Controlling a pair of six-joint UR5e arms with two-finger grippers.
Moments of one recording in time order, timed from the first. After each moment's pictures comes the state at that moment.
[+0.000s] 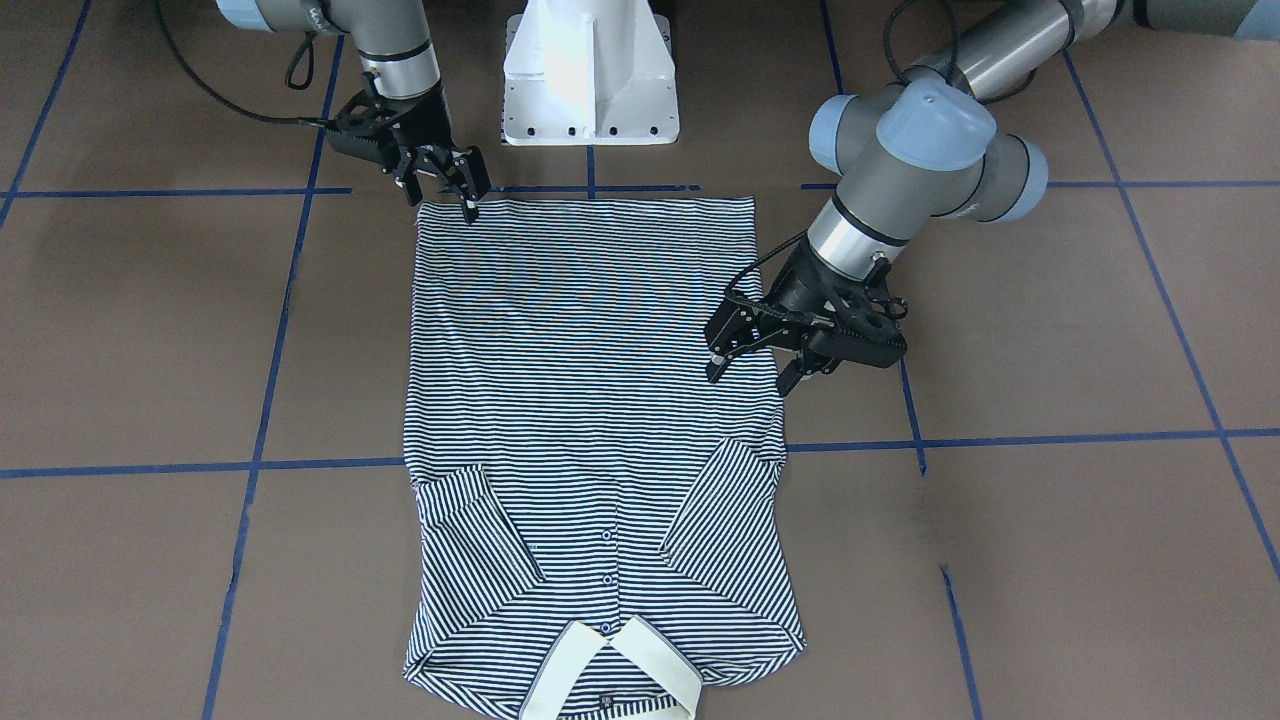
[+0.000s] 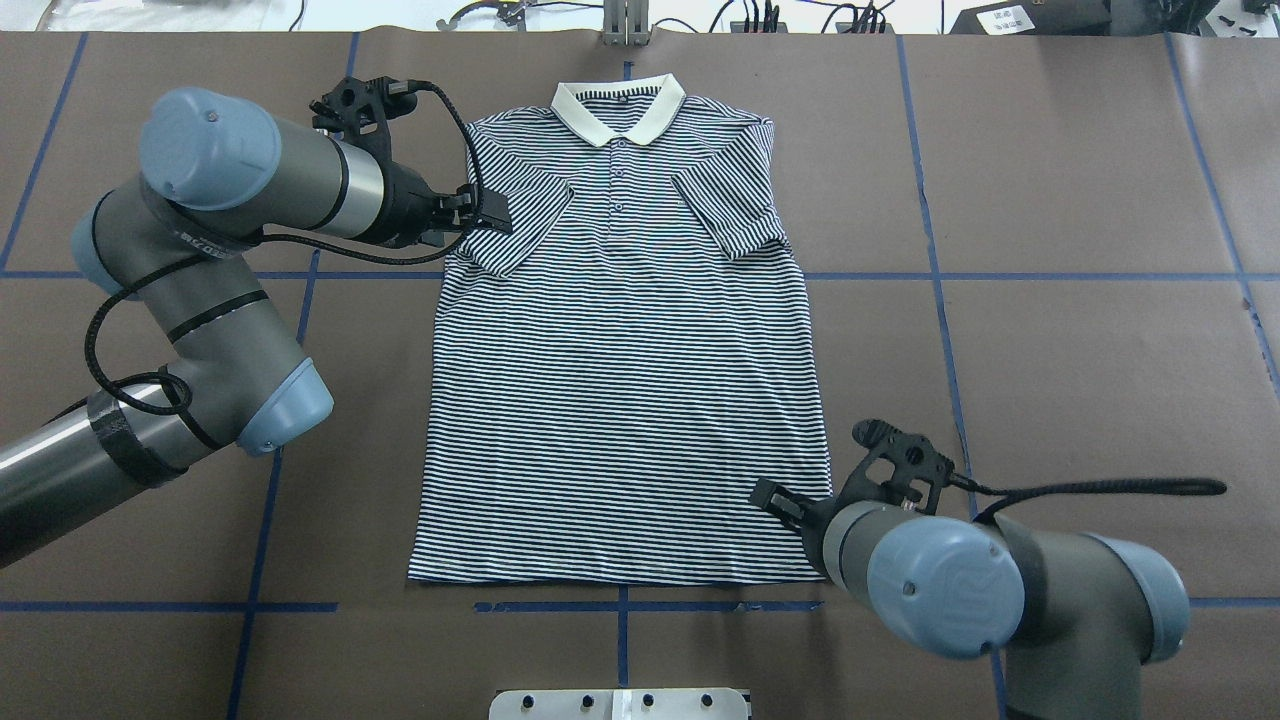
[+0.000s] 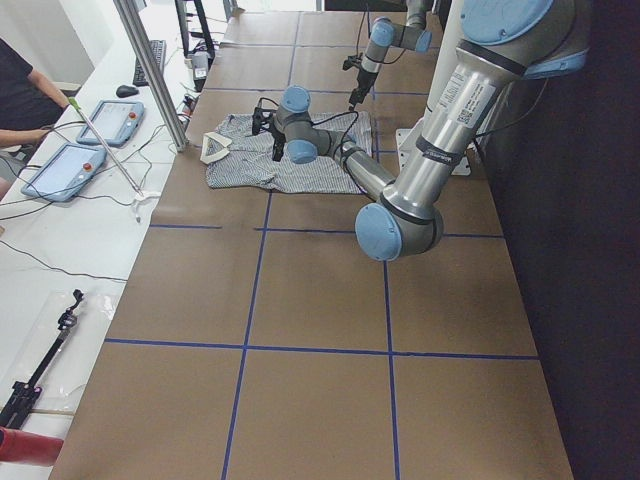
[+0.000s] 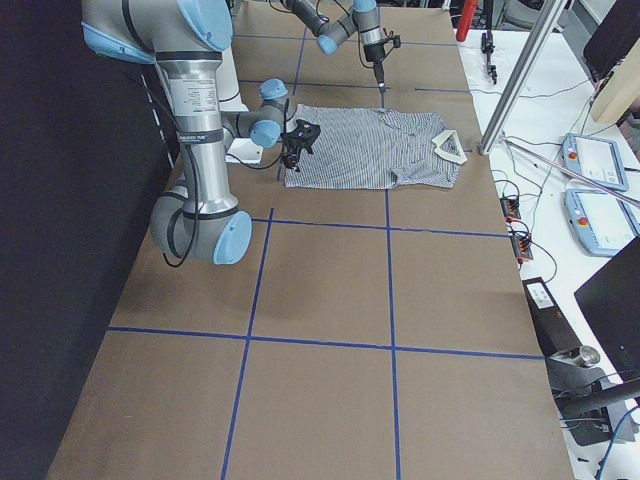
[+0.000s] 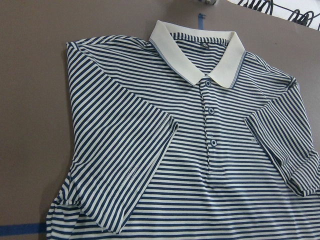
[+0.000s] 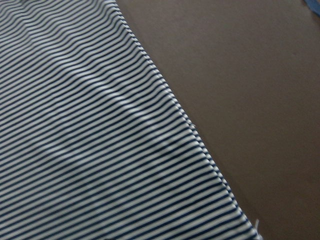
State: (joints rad) left arm -0.75 -2.10 -1.59 -2.22 -1.93 -1.26; right arm 0.16 -1.37 2.09 -1.48 1.41 2.00
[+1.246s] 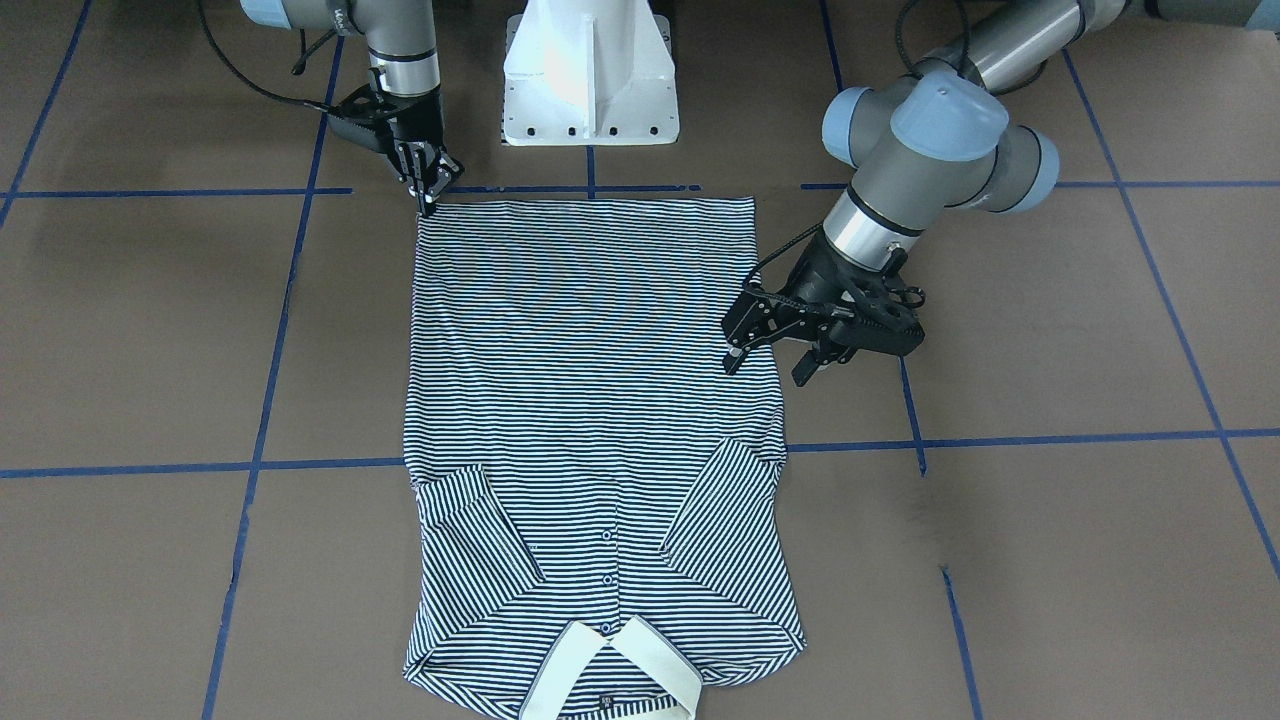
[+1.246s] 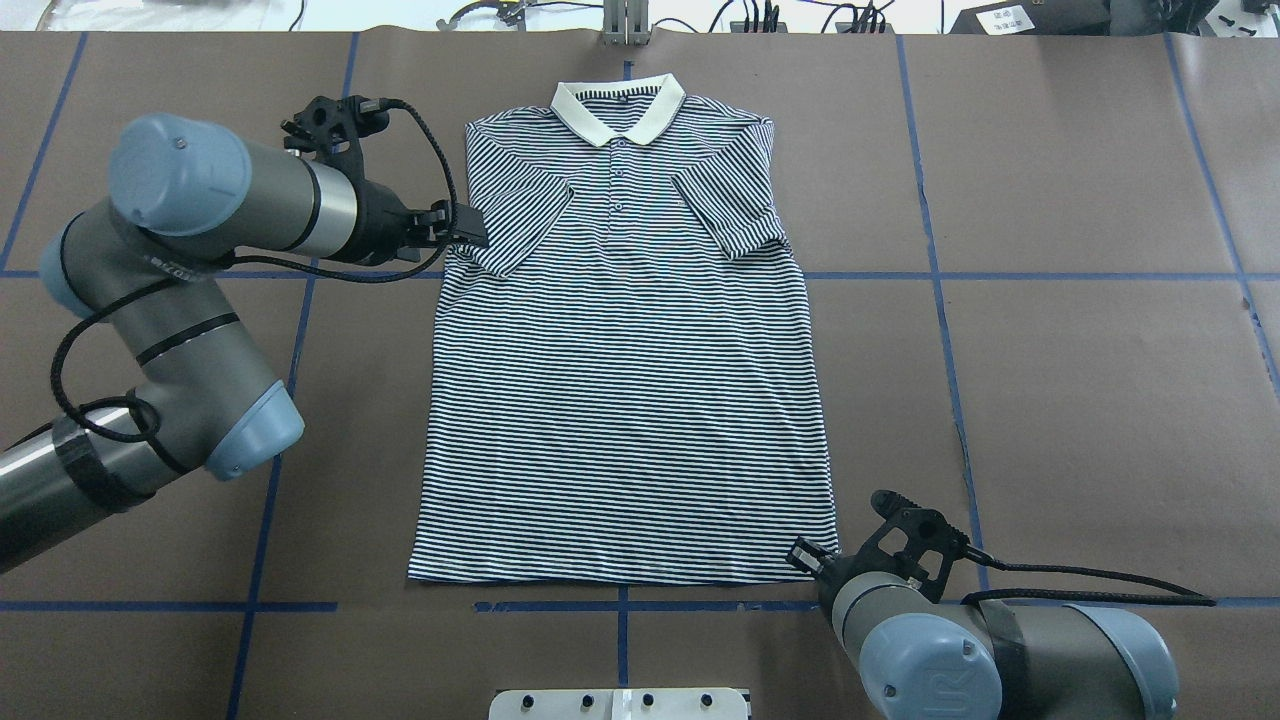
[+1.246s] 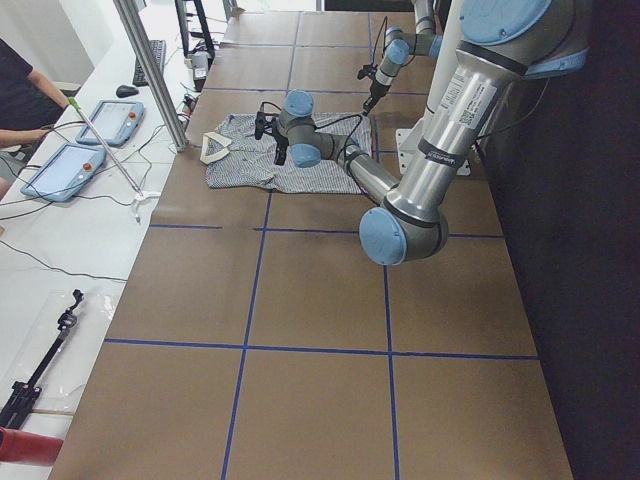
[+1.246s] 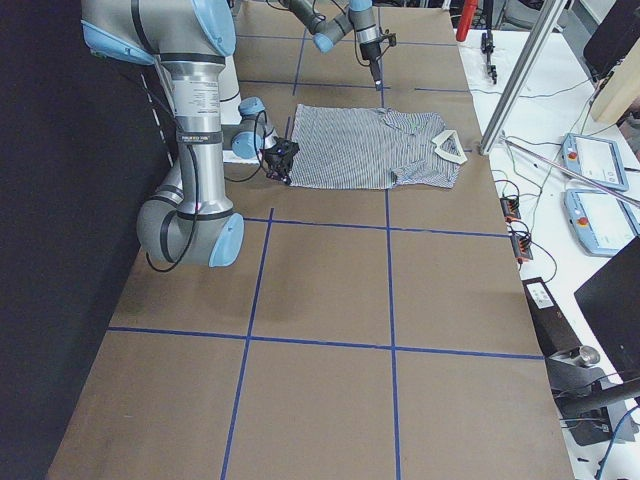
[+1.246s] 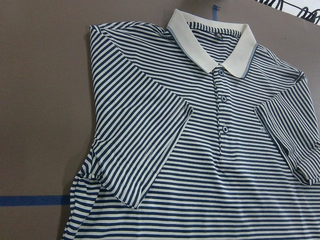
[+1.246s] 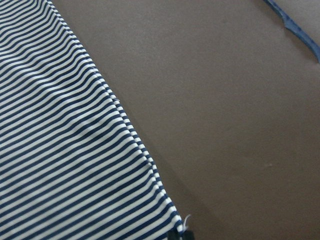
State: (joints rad) left arm -0.74 -2.02 -1.66 -2.22 -1.90 -1.27; right arm 0.07 -1.41 2.06 -1.51 1.30 2.10
